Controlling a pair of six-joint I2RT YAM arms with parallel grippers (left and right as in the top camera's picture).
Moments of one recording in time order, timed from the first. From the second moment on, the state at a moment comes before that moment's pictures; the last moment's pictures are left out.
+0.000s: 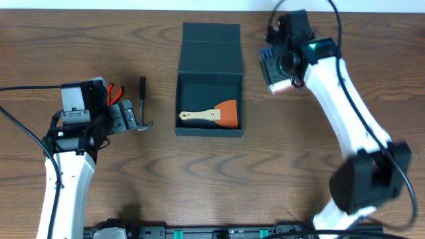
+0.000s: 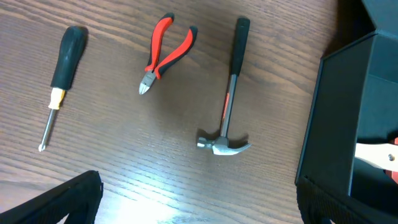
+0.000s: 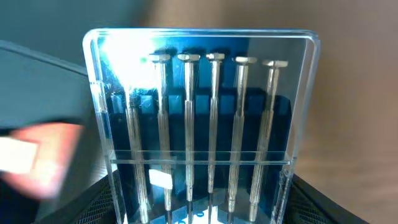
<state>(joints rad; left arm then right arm) 0.09 1.19 0.95 -0.76 0.05 -0.17 0.26 1.82 1.67 -0.94 0.06 -0.10</state>
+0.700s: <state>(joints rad) 0.09 1.19 0.95 -0.76 0.05 -0.17 0.60 1.90 1.69 -0.99 -0.15 -0.96</state>
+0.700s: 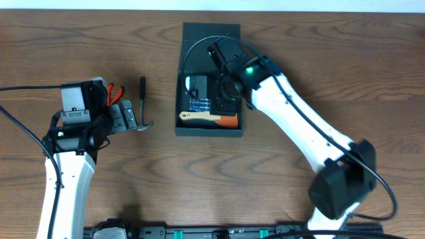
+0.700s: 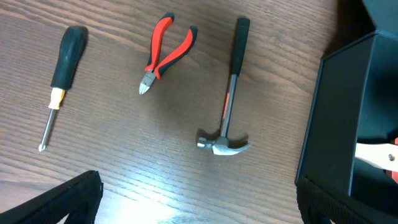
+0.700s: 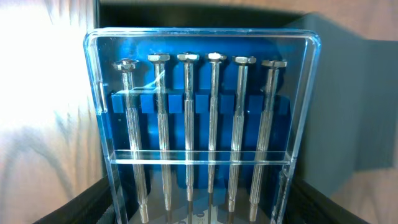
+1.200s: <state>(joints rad) 0.09 1.19 0.95 -0.76 0.05 -0.17 0.55 2.13 1.69 -0.83 -0.15 -1.15</state>
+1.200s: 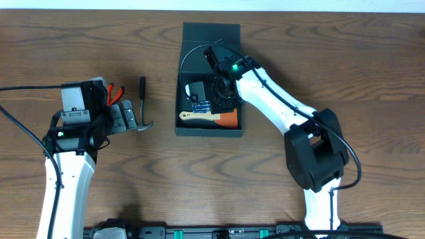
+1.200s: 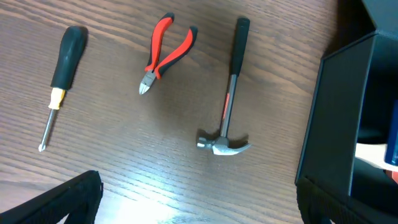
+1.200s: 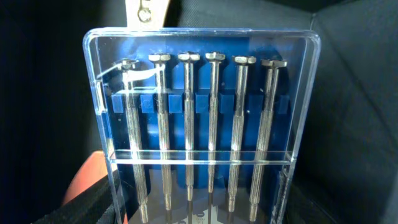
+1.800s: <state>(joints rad) 0.09 1.19 0.95 -0.76 0.05 -0.17 0.55 2.11 1.73 -0.80 -0.15 -0.86</state>
